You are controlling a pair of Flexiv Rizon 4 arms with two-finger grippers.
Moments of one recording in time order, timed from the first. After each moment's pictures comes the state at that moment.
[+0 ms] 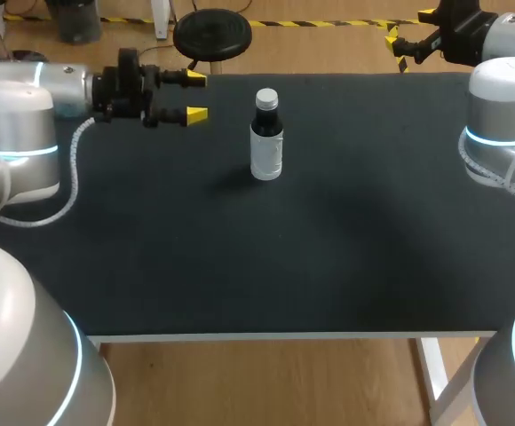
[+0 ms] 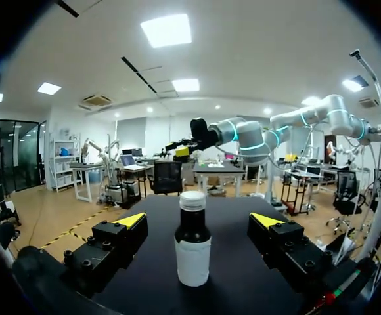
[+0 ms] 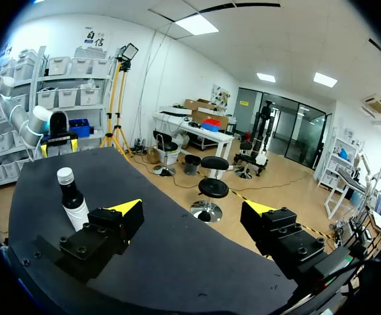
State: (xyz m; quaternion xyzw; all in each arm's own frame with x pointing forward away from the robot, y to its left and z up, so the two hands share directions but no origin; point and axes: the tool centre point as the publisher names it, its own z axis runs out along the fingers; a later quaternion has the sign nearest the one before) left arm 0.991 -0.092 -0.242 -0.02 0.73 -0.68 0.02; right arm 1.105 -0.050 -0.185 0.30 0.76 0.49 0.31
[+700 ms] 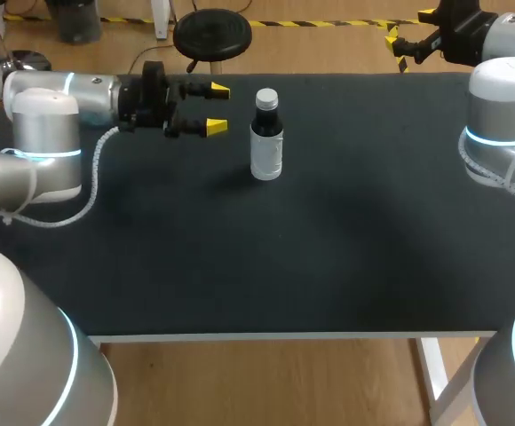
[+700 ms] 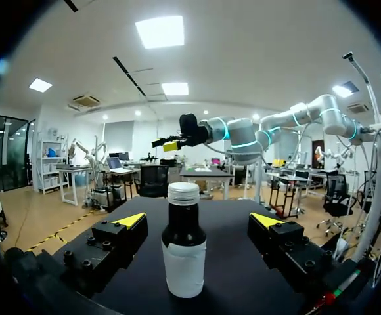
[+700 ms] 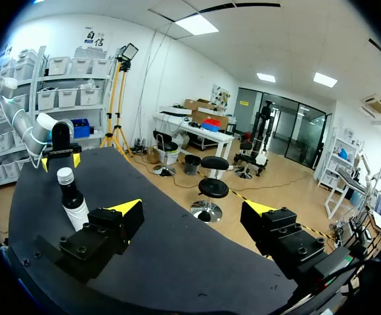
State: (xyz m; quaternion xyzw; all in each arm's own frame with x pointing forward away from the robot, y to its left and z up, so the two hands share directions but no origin) left arm 0.990 -0.129 -0.267 0.01 0.72 -0.70 -0.02; right arm 1.105 -0.050 -0.185 0.30 0.76 0.49 0.31
